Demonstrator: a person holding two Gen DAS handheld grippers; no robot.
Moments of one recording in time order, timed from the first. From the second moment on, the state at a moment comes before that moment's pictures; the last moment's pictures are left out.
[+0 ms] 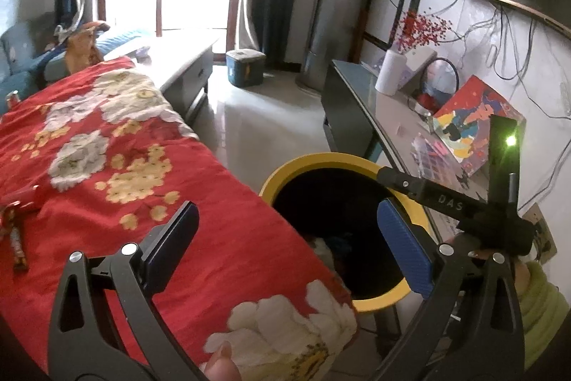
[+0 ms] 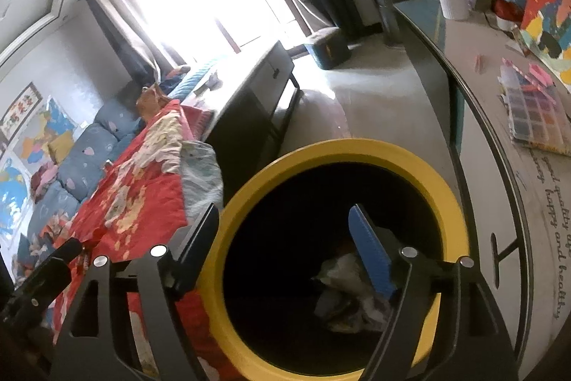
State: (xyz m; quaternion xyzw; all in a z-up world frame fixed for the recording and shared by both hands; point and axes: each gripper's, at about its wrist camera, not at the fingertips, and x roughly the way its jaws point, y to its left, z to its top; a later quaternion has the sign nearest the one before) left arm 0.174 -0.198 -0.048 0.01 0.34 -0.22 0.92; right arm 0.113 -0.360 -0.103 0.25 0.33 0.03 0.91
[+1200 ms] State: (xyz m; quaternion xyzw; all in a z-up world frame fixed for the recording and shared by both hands) left arm 0.146 -0.051 -0.016 -0.11 0.28 -0.10 0.95; right arm 0.099 -0.224 -0.040 0.15 0.31 0.19 0.92
